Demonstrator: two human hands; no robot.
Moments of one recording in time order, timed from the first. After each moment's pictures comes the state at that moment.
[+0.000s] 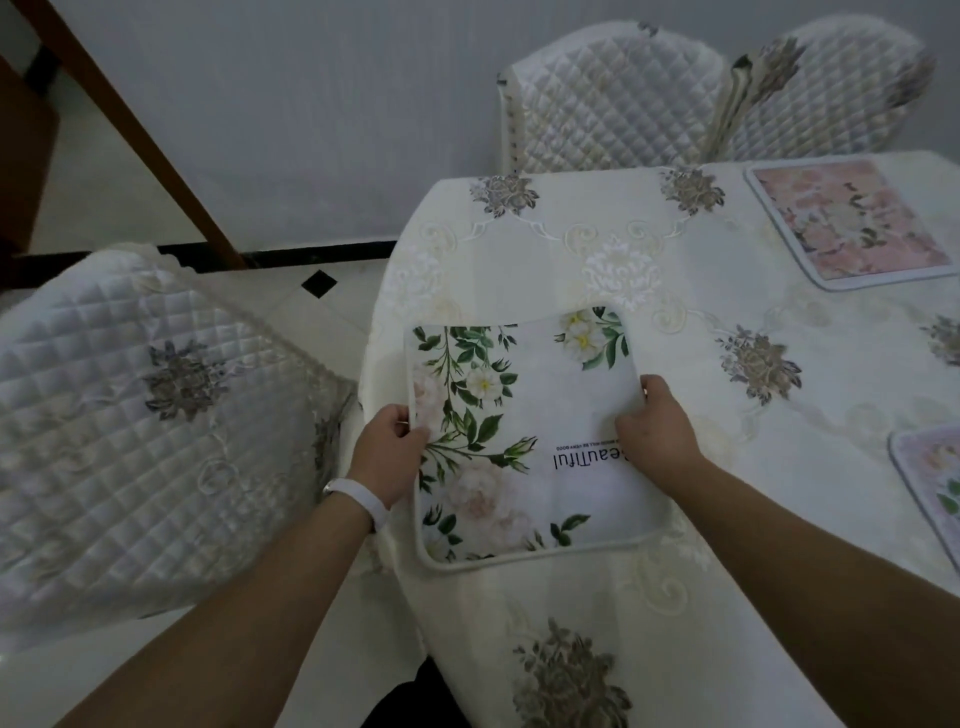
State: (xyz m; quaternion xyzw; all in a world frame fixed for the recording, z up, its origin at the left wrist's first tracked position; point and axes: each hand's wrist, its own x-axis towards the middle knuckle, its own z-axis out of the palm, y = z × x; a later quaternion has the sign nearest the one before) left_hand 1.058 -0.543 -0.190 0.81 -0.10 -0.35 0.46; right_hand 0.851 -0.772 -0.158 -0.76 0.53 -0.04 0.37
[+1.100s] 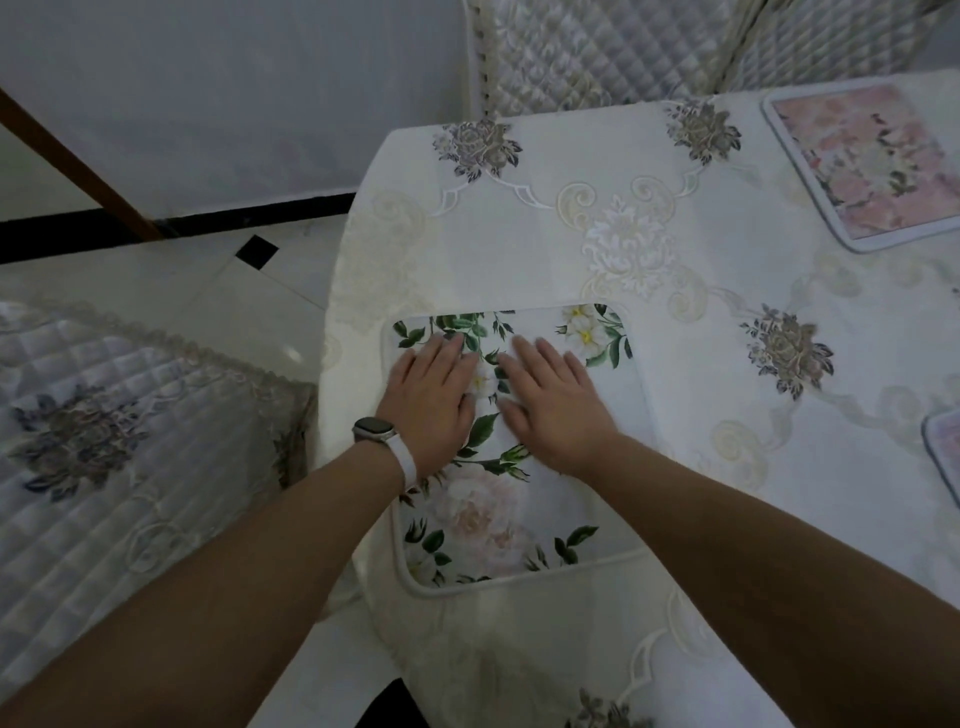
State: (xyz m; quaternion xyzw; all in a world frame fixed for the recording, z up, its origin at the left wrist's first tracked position) left_hand 1.113 -0.650 -0.238 0.80 -0.58 -0.13 0.10; right_hand 0.959 -0.771 -0.228 -0.95 0.25 0.11 0.13
